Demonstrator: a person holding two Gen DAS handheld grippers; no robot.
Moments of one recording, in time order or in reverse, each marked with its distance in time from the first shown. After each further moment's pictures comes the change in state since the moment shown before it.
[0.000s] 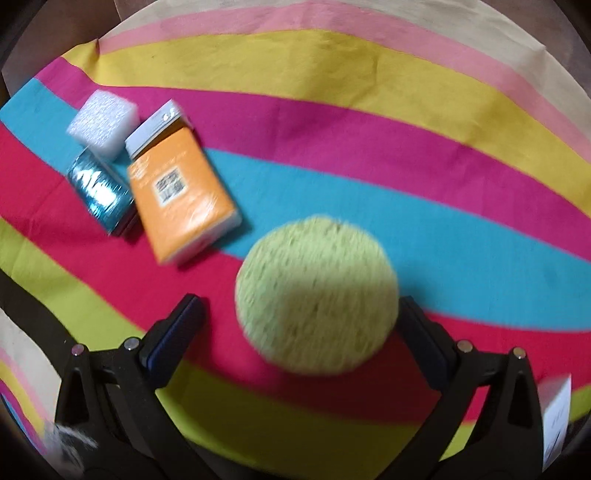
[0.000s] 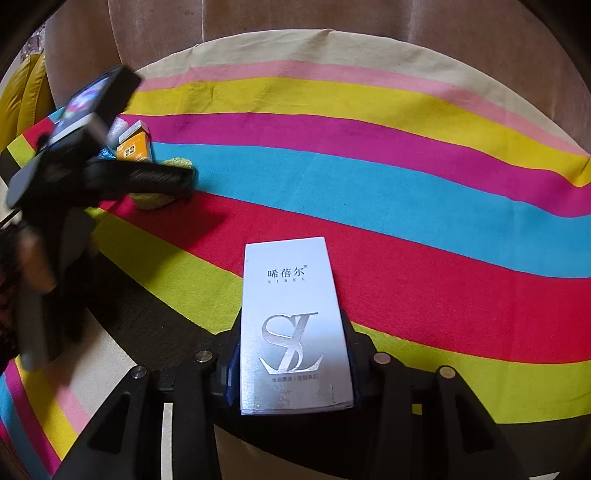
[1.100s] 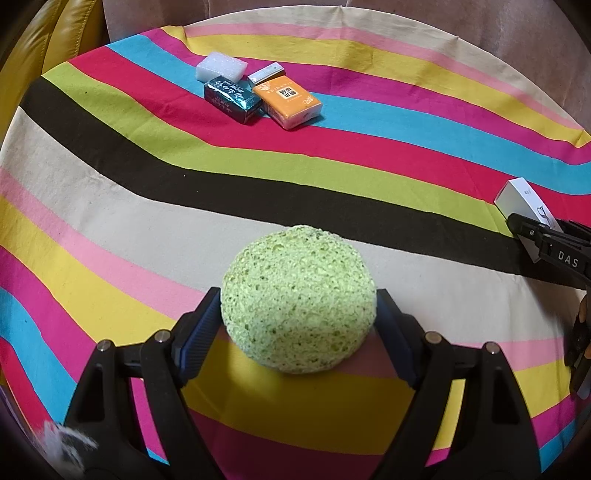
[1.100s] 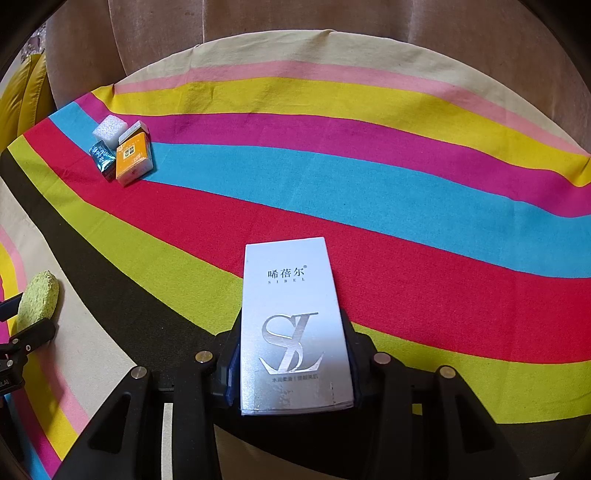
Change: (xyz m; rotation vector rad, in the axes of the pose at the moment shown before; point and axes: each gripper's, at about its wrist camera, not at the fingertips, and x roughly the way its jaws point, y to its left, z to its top) left arm -0.105 0.081 -0.156 0.061 -0.078 -0.046; right arm -0.004 0.002 0.001 0.005 0.002 -0.002
